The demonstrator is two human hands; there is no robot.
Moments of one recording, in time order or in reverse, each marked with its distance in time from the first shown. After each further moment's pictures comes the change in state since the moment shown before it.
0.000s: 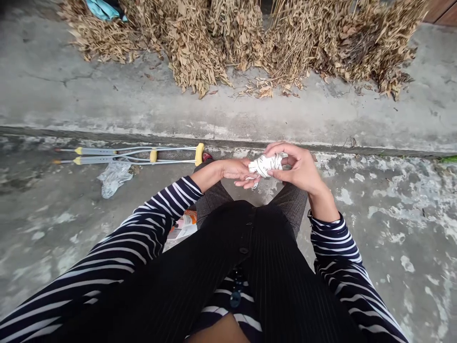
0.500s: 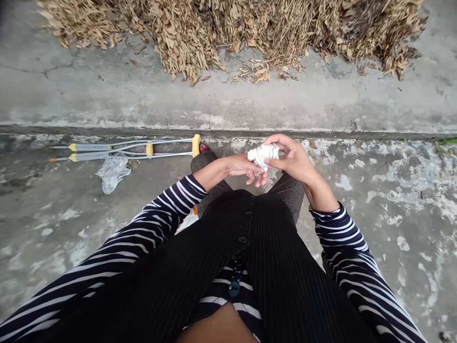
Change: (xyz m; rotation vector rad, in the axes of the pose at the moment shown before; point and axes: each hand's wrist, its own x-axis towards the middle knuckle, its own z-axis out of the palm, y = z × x) left_hand 0.017 -0.010 0.028 -0.032 0.036 0.095; right_hand -0.012 0.017 0.010 0.141 0.059 0.205
